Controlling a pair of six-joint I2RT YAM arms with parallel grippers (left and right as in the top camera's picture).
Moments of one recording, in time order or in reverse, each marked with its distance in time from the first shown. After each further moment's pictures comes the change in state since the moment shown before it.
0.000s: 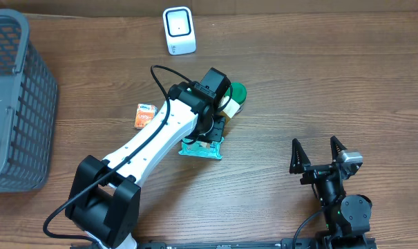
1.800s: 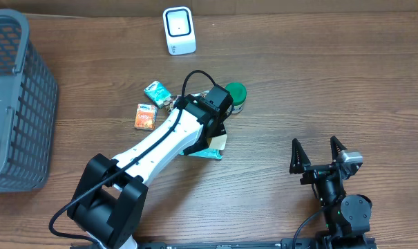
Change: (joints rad) left arm -0.046 0.000 -0.117 0.001 -0.438 0.969; right arm 0.000 0.000 0.000 0.000 0.000 0.000
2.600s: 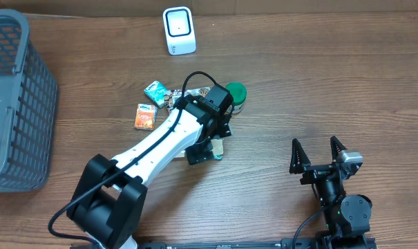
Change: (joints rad) left arm 0.001 -0.017 0.000 0.049 0.205 0.035; right arm 0.000 0.000 0.000 0.000 0.000 0.000
